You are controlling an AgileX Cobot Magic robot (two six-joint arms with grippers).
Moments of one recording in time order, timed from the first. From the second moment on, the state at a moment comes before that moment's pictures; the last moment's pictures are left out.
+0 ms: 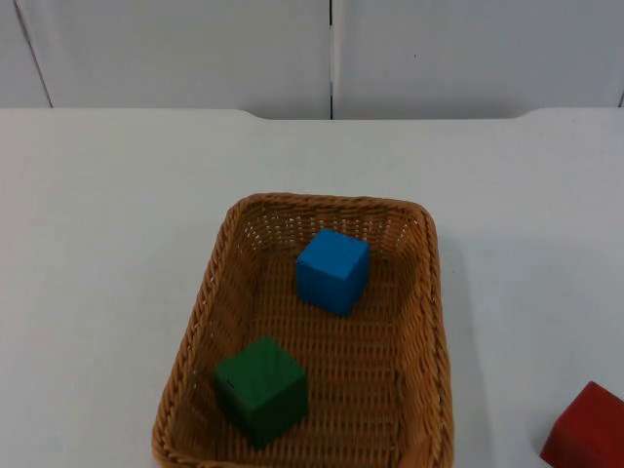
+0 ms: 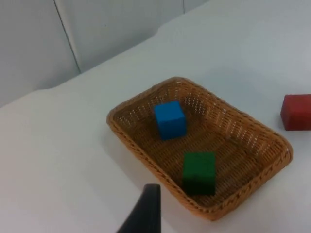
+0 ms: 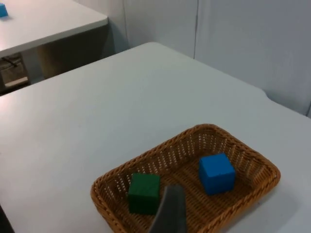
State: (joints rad) right arm 0.60 0.39 -0.60 0.38 0.65 -0.41; left arm -0.61 0.01 -0.59 -0.09 1.06 0.16
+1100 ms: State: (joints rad) right arm 0.60 0.00 -0.52 0.00 1.08 -0.01; left arm -0.61 0.00 -0.51 -0.02 1.09 0.04
